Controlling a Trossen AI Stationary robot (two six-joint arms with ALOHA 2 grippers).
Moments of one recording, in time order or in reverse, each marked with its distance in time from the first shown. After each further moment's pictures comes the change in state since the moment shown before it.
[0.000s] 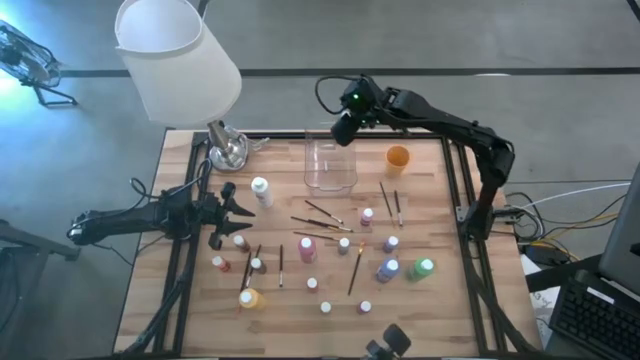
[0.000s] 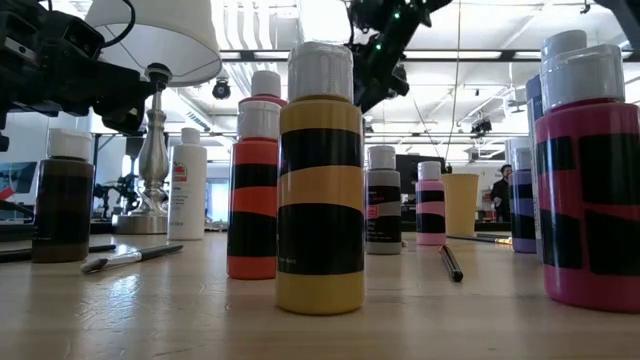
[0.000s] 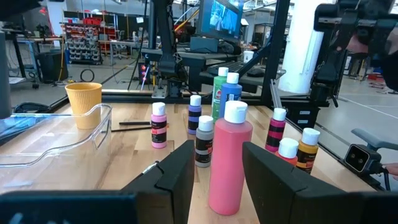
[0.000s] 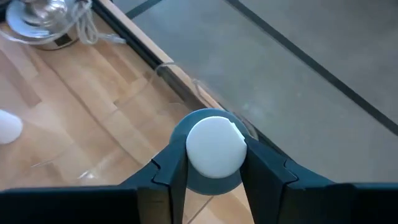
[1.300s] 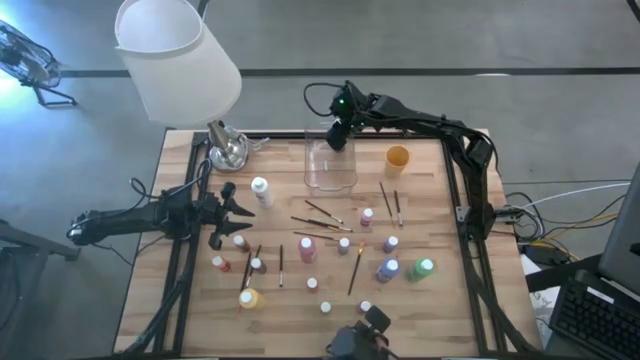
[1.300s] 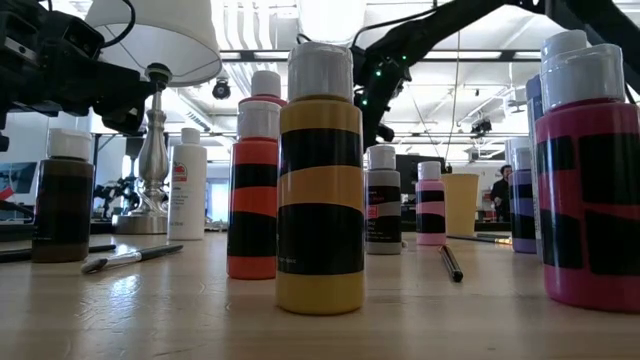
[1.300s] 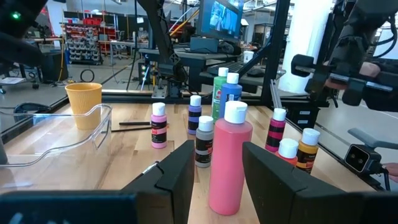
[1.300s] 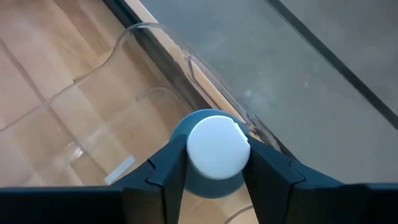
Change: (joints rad) left arm 0.000 0.000 0.000 0.000 0.000 0.000; right arm -0.066 0.202 -0.050 0.140 -0.070 -0.114
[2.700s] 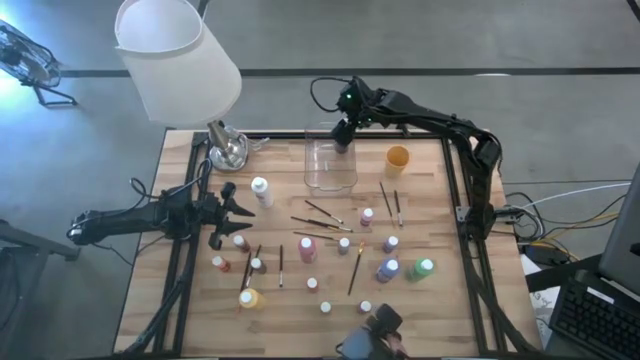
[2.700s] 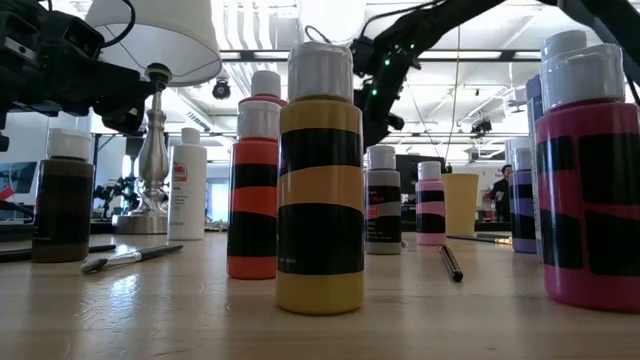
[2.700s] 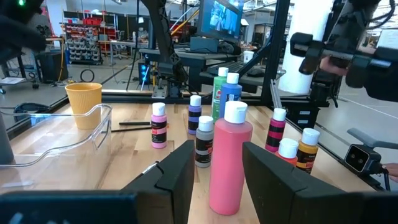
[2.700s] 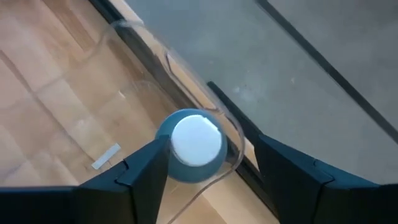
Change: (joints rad) left arm 0.000 0.000 0.000 0.000 0.000 0.000; right arm -0.023 -0.086 -0.006 -0.054 0.026 -0.018
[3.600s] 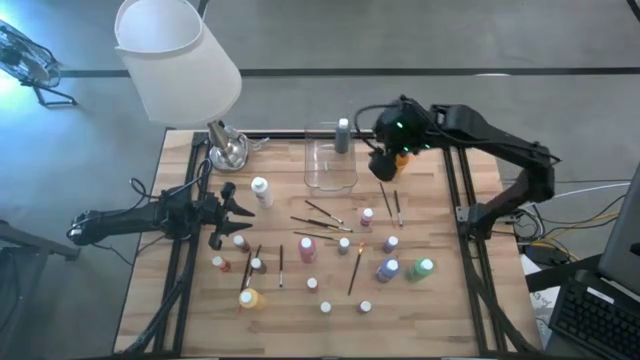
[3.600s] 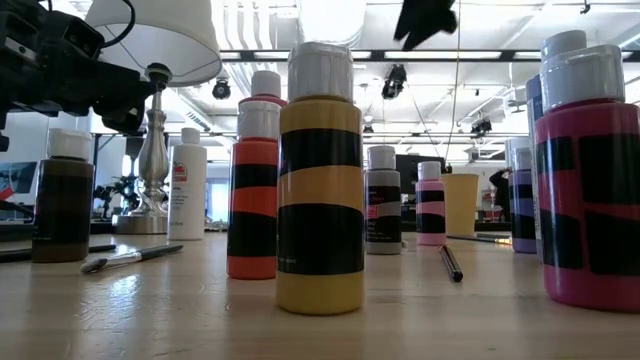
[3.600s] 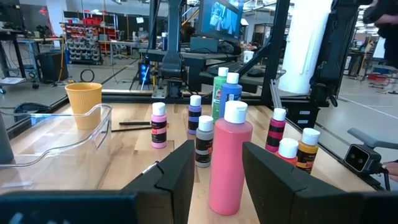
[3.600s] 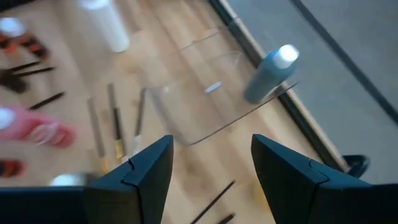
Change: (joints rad) left arm 0.000 0.000 0.000 0.000 0.000 0.000; right arm 0.355 -0.468 0.003 -0.458 0.003 0.171
